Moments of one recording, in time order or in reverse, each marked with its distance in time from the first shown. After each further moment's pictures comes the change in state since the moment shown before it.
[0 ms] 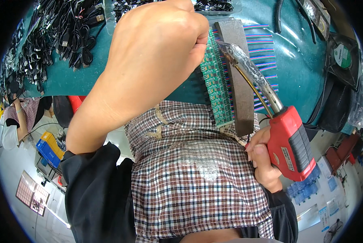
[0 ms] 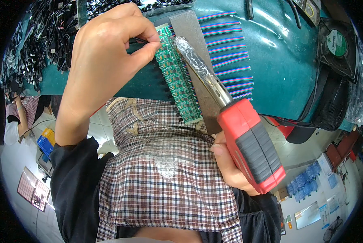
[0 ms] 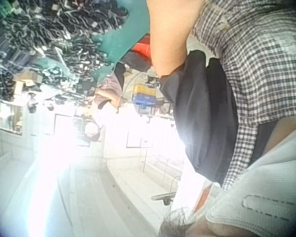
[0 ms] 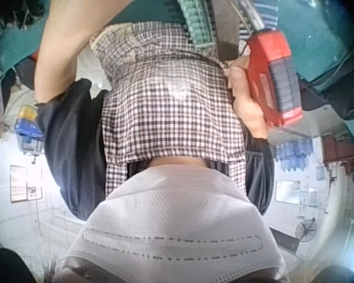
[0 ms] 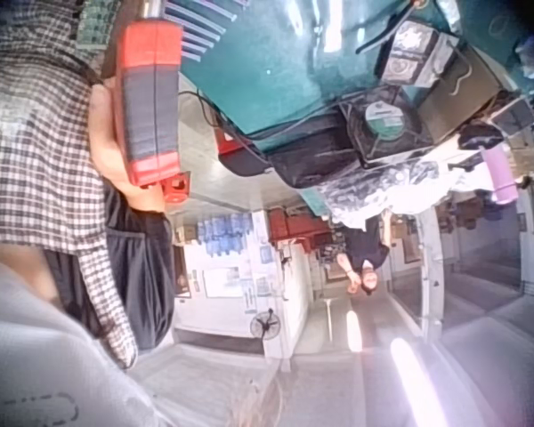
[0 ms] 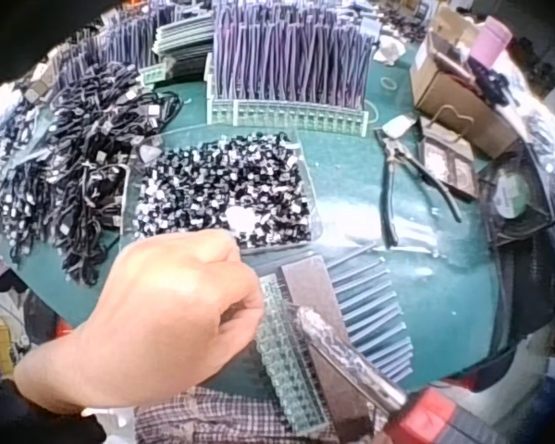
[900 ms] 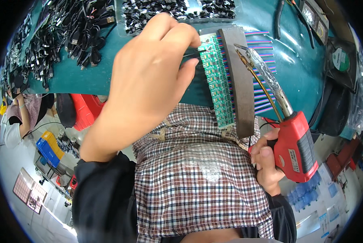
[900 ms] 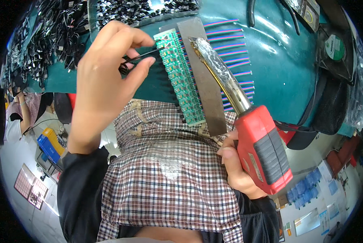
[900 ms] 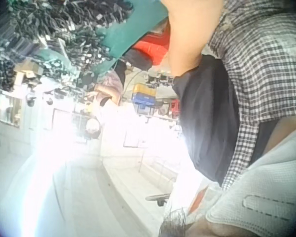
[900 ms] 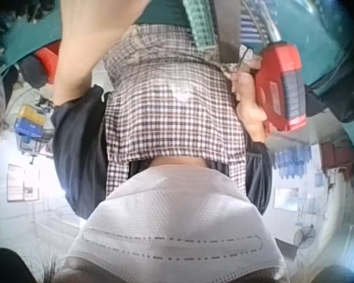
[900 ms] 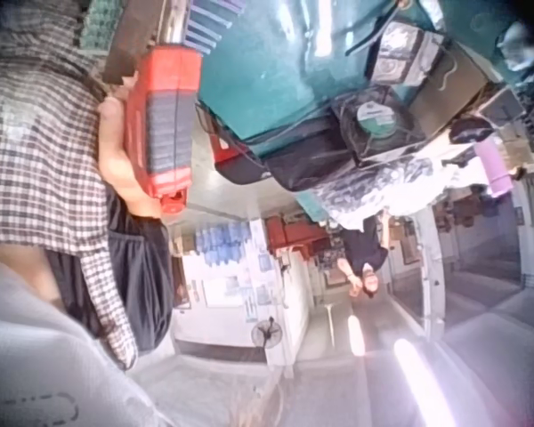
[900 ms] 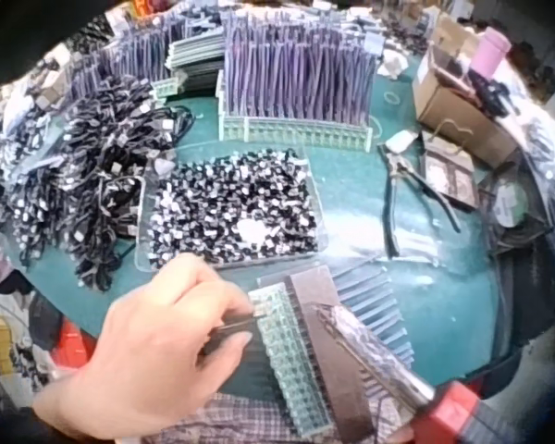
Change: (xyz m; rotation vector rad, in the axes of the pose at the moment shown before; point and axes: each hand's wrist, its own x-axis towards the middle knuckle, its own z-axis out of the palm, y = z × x) left_hand -0.037 0.002 0.028 -0.028 0.242 -0.124; right_hand -0.003 -0.002 0.003 0.205 0.106 0.005
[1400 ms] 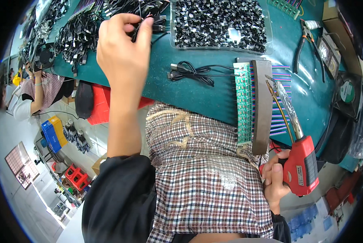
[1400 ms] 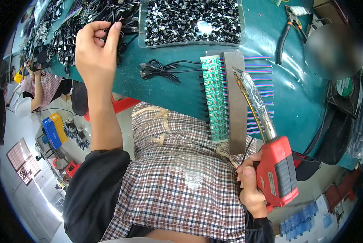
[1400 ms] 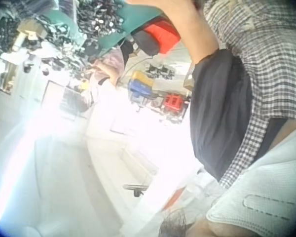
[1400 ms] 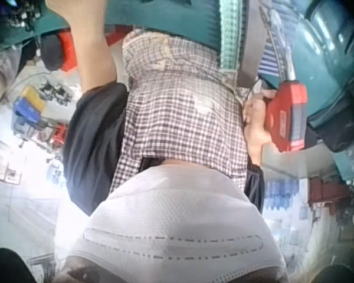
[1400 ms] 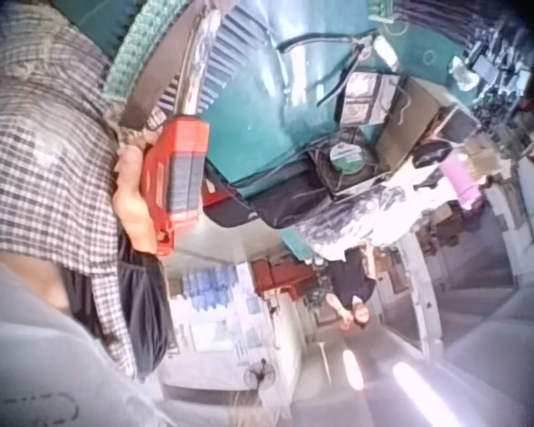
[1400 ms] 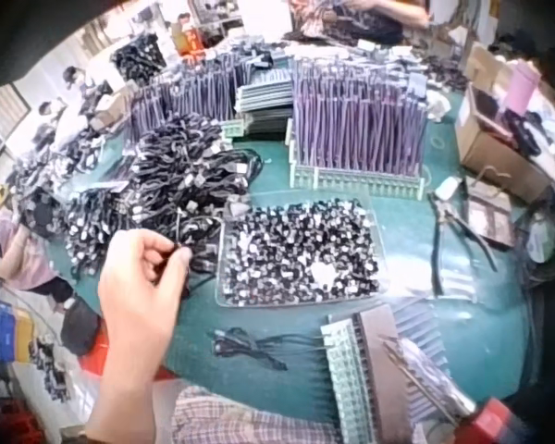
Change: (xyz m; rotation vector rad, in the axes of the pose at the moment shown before) left_hand -0.010 -0.083 -0.035 0.398 0.619 -0.360; right_hand -0.003 -0.001 0.010 0.207 0.093 -0.003
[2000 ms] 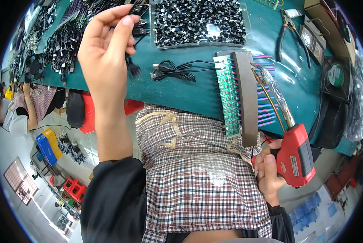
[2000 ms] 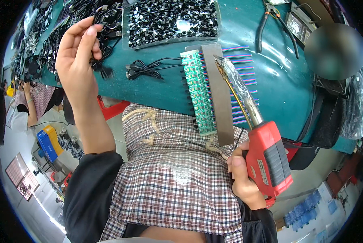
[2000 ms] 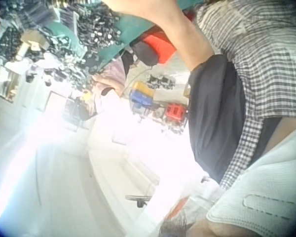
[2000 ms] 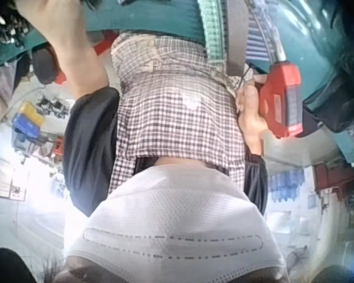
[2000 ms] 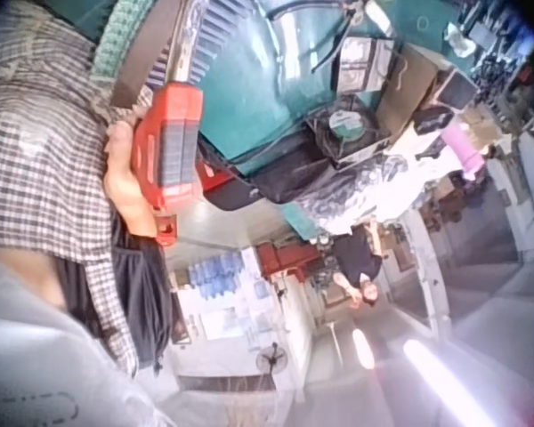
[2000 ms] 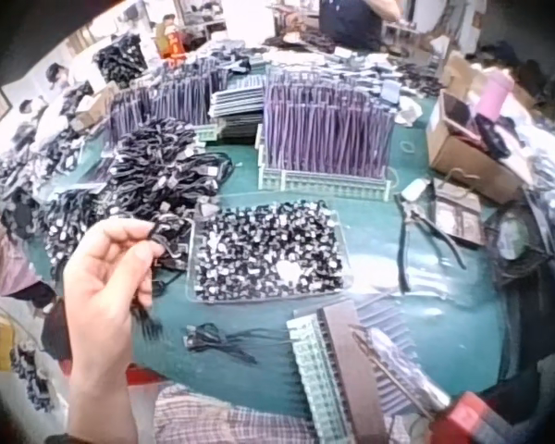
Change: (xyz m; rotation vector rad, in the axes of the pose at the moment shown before) left_hand 0.001 0.025 -0.019 -1.076 -0.200 -0.255; right_hand -0.001 0.002 0.000 0.010 0.002 -0.041
